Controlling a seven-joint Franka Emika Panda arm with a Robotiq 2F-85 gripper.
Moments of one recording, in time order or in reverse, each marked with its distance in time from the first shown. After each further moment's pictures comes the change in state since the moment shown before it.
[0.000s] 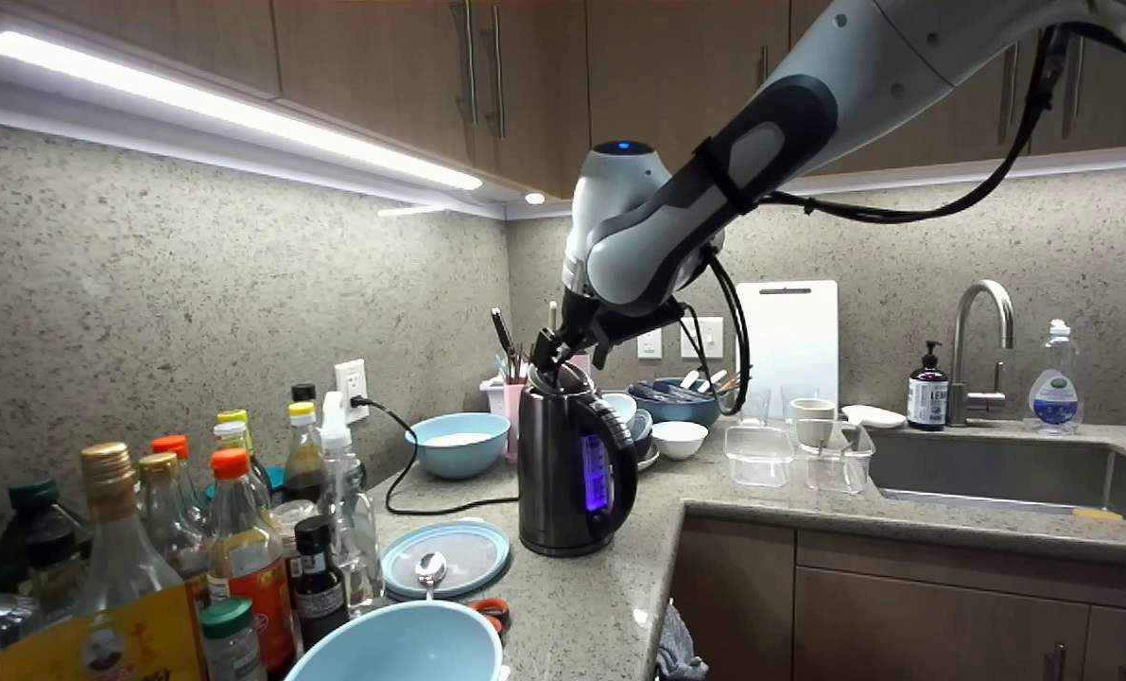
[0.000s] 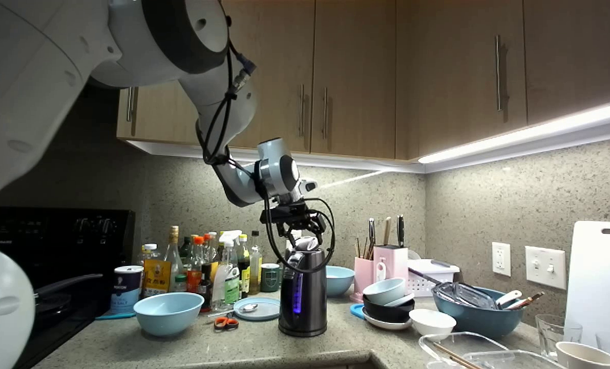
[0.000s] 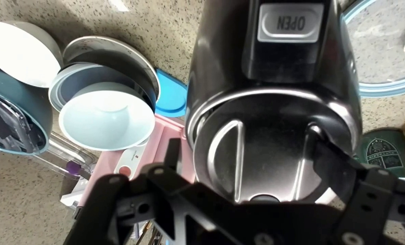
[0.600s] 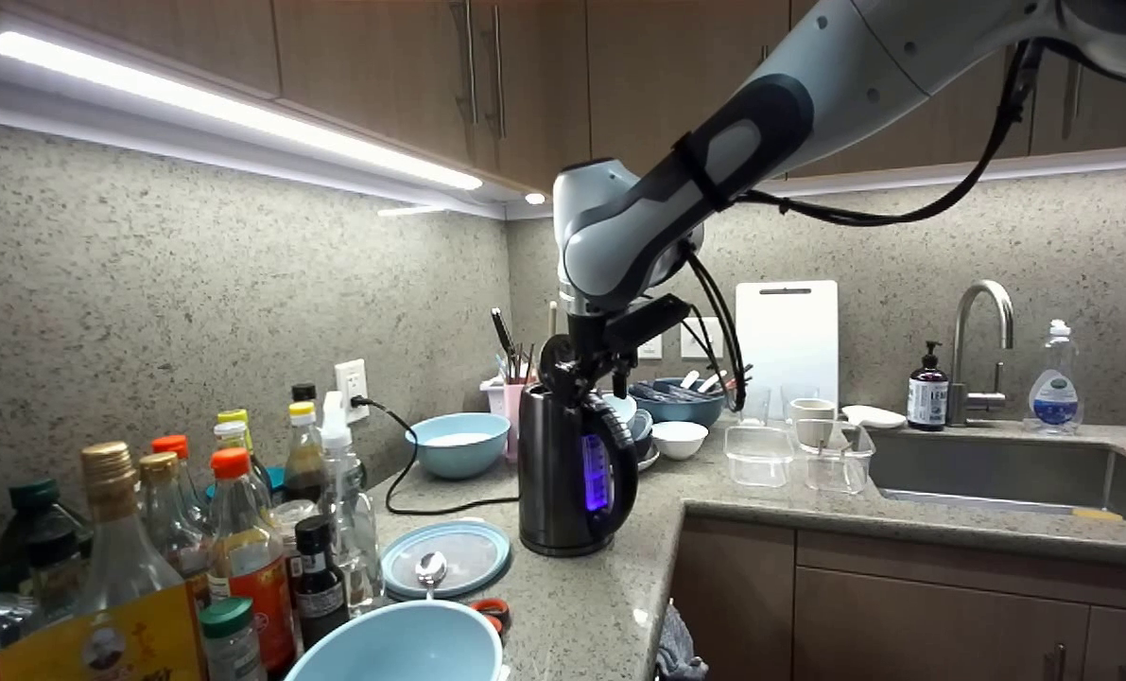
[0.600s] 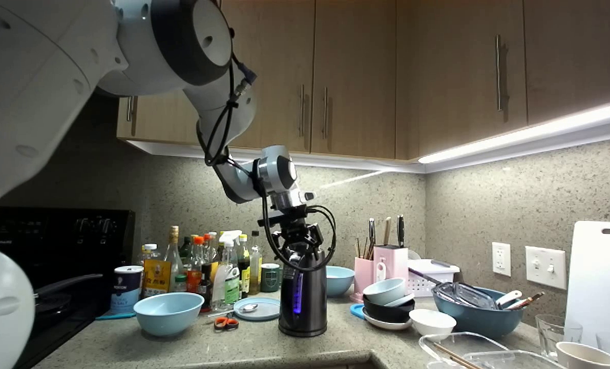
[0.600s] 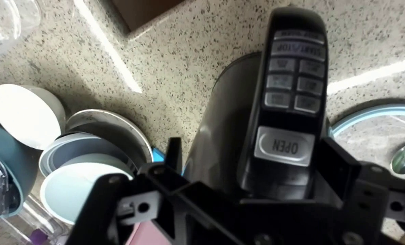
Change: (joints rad) arm -0.001 0.044 0.029 0.081 0.031 -0.350 -0.163
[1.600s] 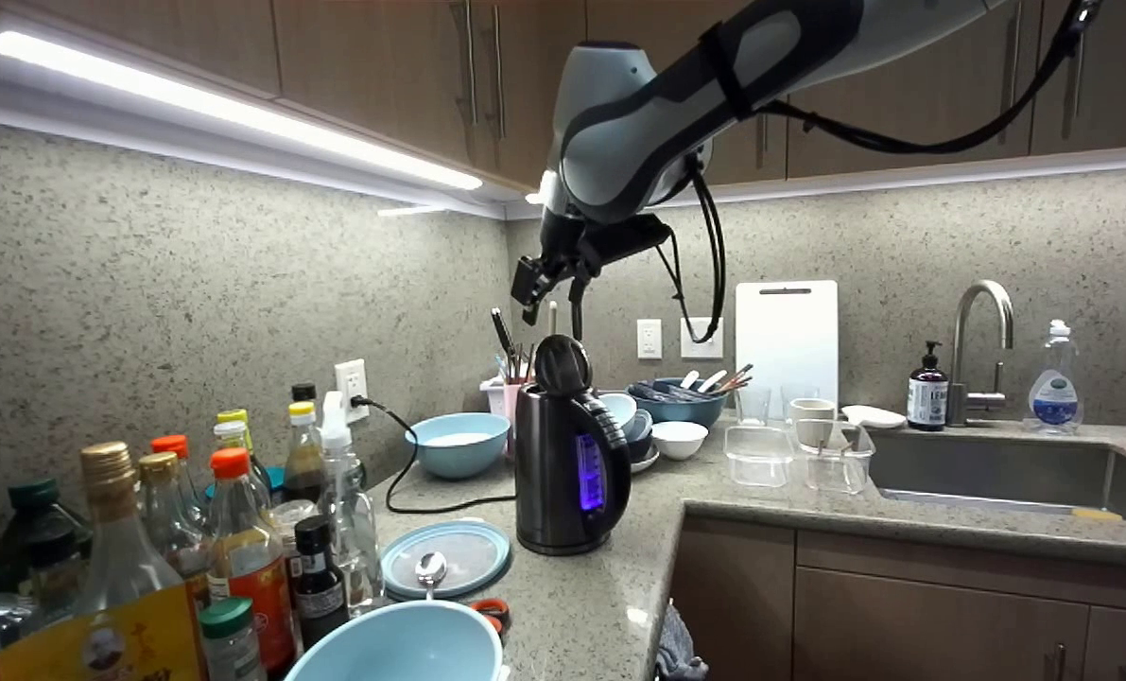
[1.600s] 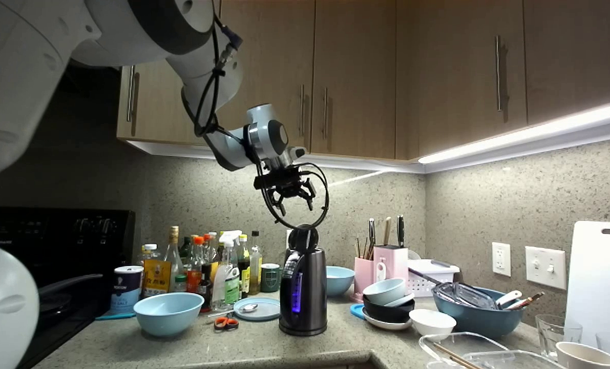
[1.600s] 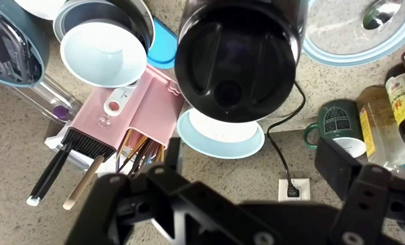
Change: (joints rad) arm 0.024 -0.133 0.010 0.030 -0.007 0.190 0.016
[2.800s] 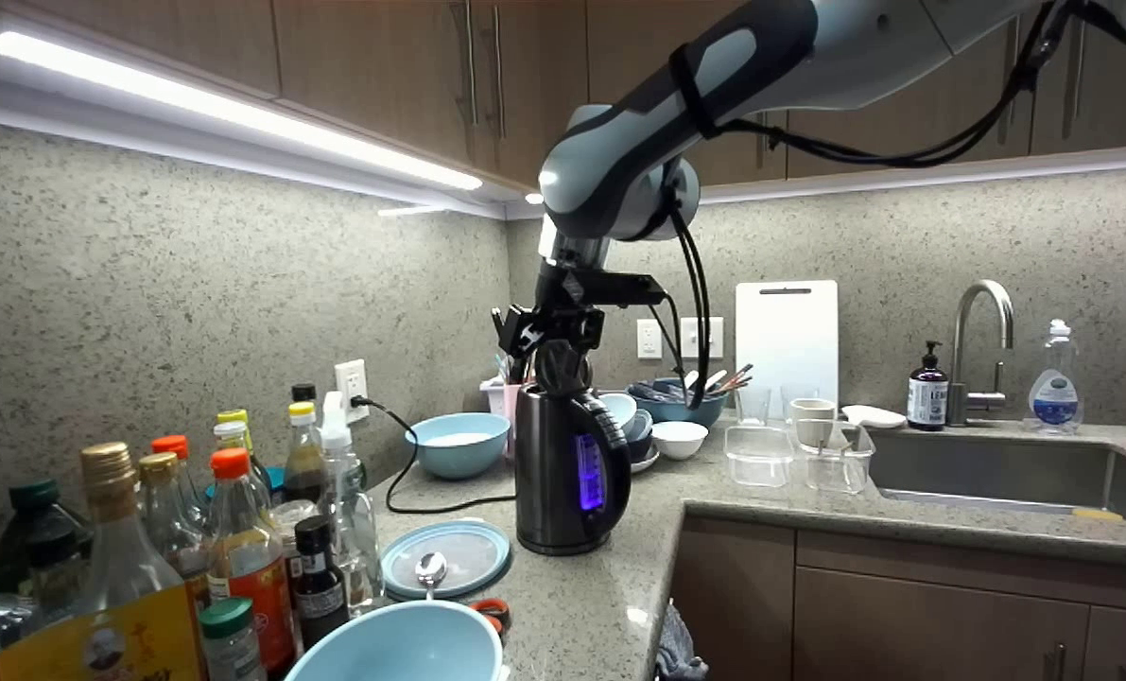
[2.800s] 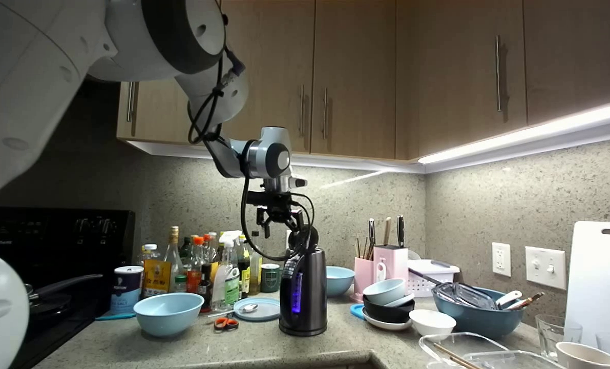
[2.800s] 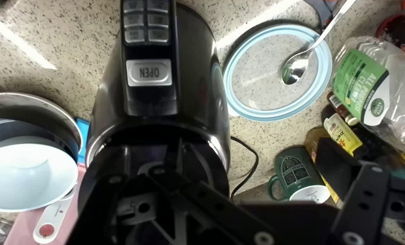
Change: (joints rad) arm -0.054 0.072 0.073 -0.015 0.324 -0.107 -0.041
